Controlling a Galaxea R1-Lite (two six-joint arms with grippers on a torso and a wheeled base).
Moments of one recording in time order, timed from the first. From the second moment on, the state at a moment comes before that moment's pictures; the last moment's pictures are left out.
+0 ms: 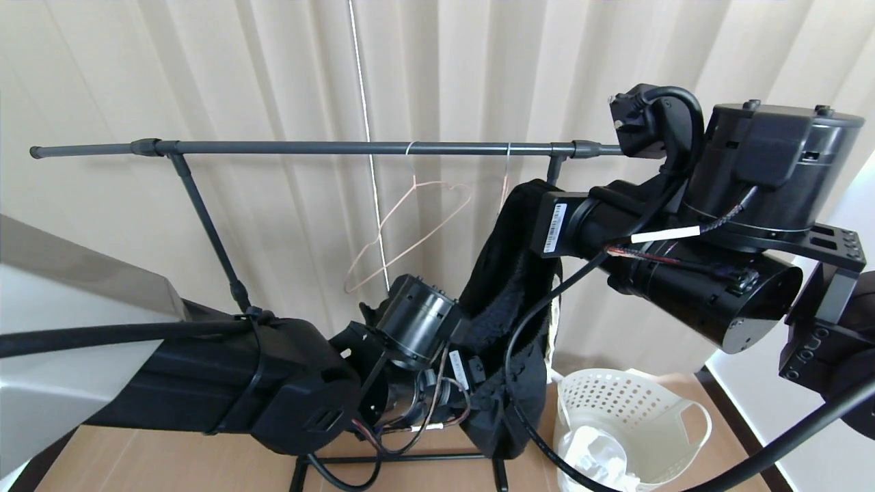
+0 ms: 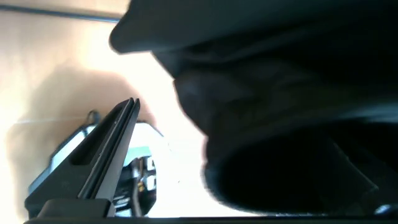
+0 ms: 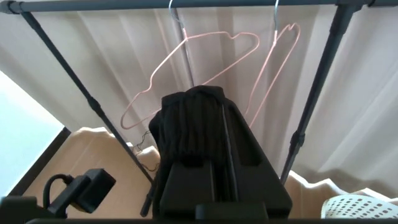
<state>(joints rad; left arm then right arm) -0.81 1.98 -1.08 -0.07 0.16 -0.87 0.77 1.67 -1.03 -0.59 -0.44 0.20</state>
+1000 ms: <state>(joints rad) -0.64 1.83 -1.26 0.08 0.23 -0.56 0.71 1.67 -1.05 -0.42 -0.67 0.03</state>
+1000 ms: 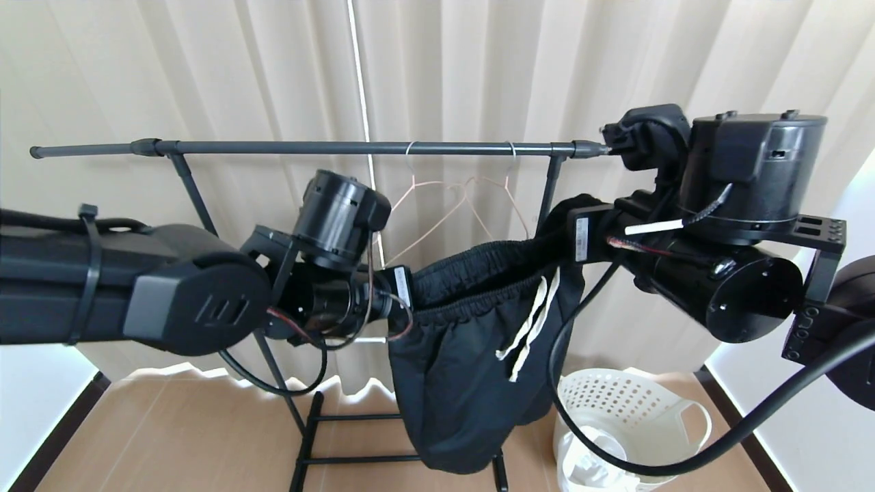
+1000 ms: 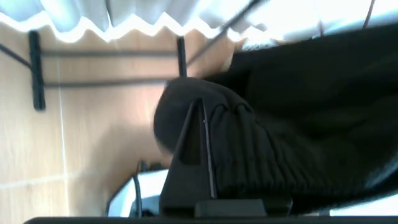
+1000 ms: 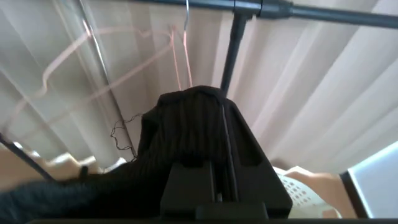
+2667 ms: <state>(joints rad) -0.67 1.83 -1.63 0.24 0.28 -0.45 0.74 1.55 -0.86 -0.21 -0.01 -0.02</state>
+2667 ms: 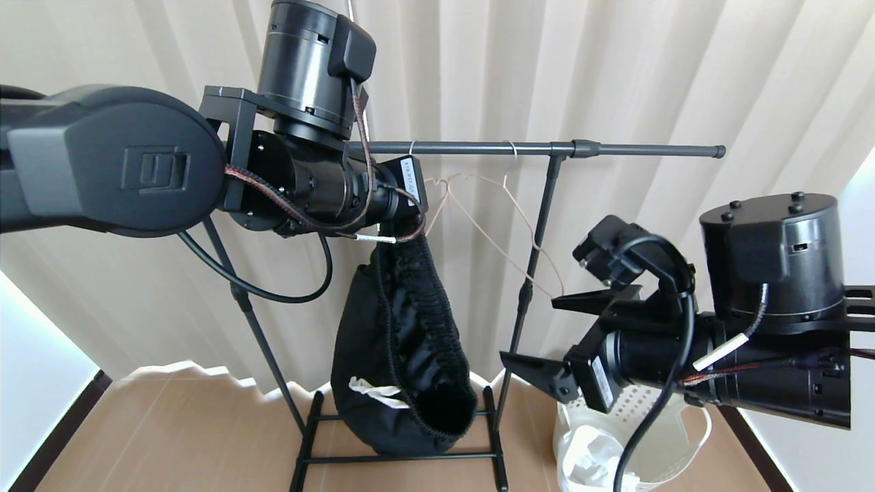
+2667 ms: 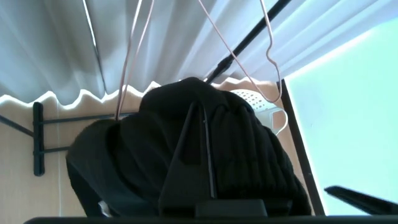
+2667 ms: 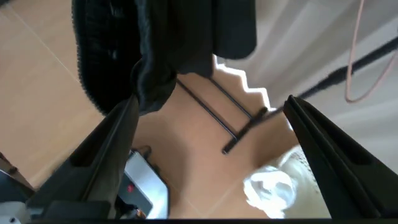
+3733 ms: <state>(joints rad) -0.72 1.80 -1.62 0.25 0.29 -0.44 0.72 1.75 -0.87 -0.40 -0.05 0.12</state>
